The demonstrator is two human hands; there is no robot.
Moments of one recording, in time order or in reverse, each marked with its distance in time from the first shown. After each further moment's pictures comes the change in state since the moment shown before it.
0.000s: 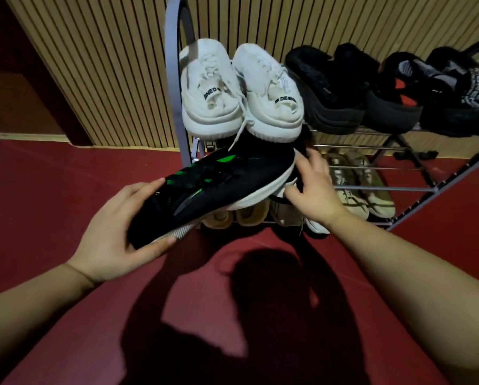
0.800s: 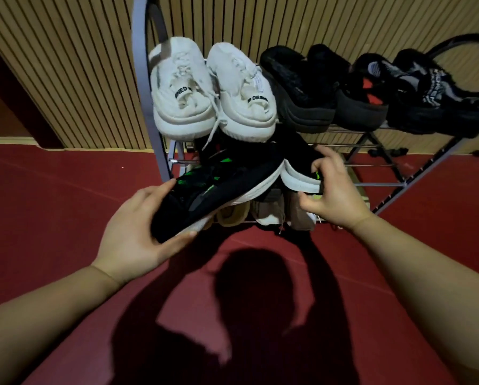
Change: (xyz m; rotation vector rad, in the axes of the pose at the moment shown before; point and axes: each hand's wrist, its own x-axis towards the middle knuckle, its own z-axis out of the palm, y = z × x) left_hand 0.022 0.035 0.041 -0.026 0.025 -0.187; right_hand -0.022 0.058 -0.036 -0.031 0.076 -0.106
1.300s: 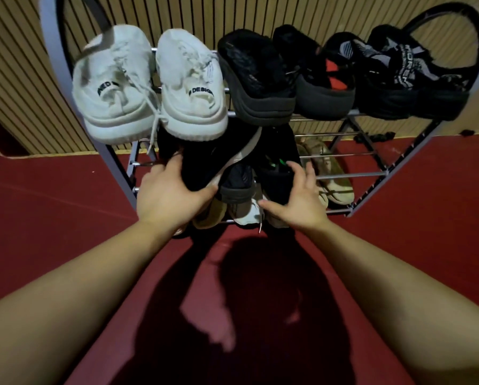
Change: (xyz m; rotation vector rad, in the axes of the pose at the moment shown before) left_hand 0.092 0.078 0.065 0.113 -0.037 -0.361; right_hand -0.006 0.031 0.035 0.074 -0.044 0.405
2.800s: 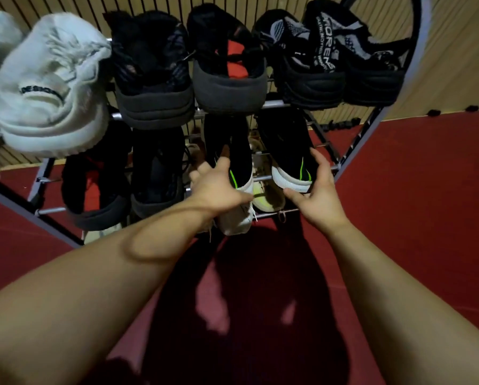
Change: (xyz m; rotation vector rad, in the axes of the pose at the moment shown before) left_hand 0.025 0.145 0.115 -0.058 -0.438 0.102; right_hand 0.026 0.128 -0.067 0.304 0.191 0.030
